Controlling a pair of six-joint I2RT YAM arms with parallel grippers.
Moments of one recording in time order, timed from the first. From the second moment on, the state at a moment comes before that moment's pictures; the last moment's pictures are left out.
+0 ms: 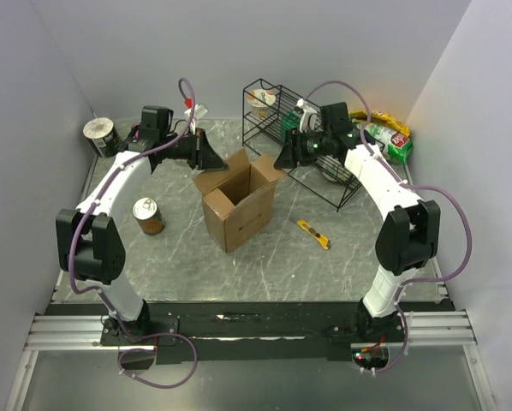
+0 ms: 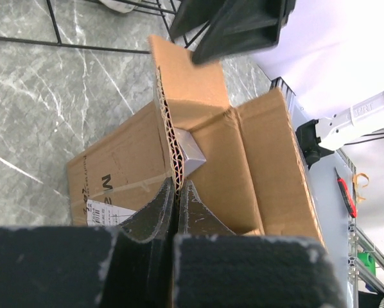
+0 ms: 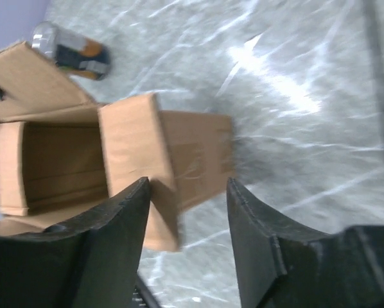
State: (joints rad) left arm -0.19 1.70 1.50 -0.44 1.10 -0.11; right arm 0.27 1.77 1.62 -0.61 -0.65 0.12
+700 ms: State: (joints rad) left arm -0.19 1.67 1.50 -0.47 1.08 -0.14; right arm 0.69 1.52 1.53 -0.48 -0.50 -0.38
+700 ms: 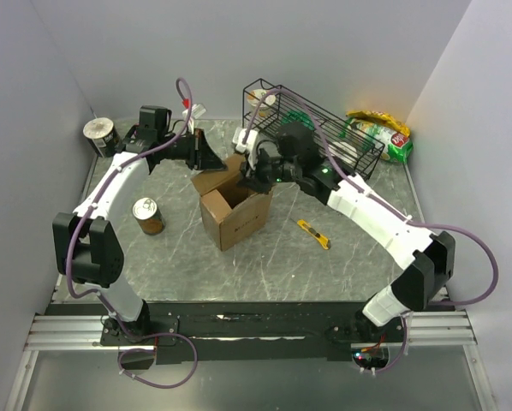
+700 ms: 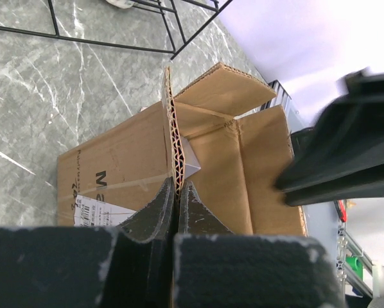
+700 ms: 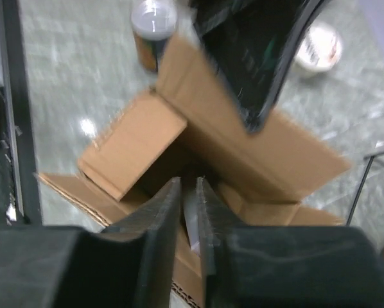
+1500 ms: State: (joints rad) left arm -0.20 1.58 1.33 -0.24 1.11 -0.41; right arm 0.82 1.62 1.43 -0.53 -0.42 -0.53
